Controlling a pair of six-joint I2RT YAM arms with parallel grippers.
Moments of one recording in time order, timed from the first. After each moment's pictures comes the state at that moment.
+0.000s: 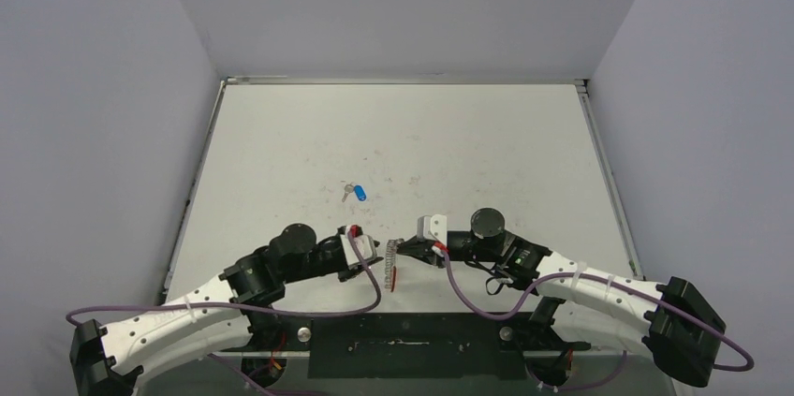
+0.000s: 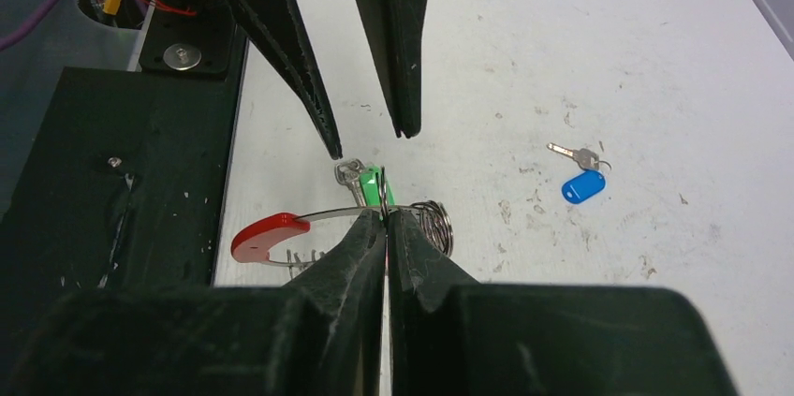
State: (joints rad) left arm -1.01 0.68 0.50 -0.16 0.19 0.25; right arm 0.92 1.00 0.43 0.35 -0.55 -0.31
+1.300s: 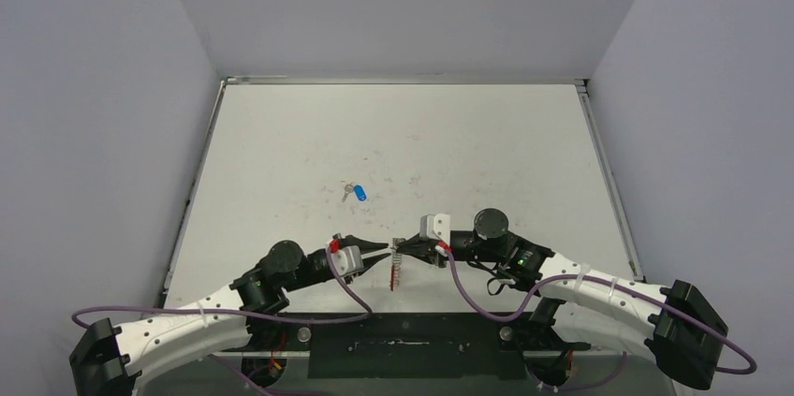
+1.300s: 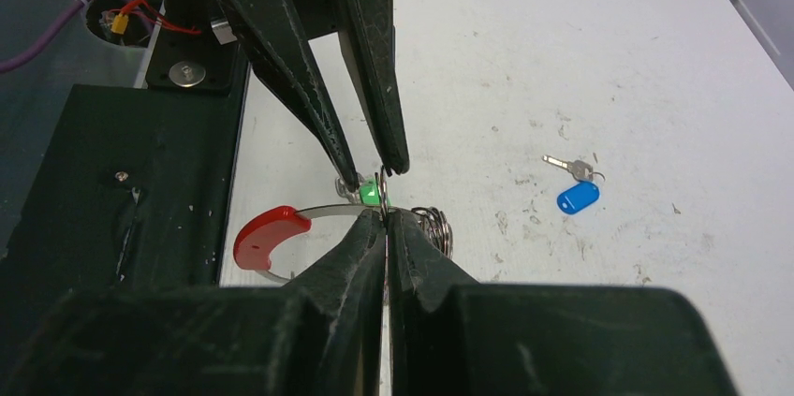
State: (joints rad) left arm -1.02 0.60 0.21 0.40 0.24 0.21; right arm 0.93 0.97 0.43 0.37 -0.55 -0.29
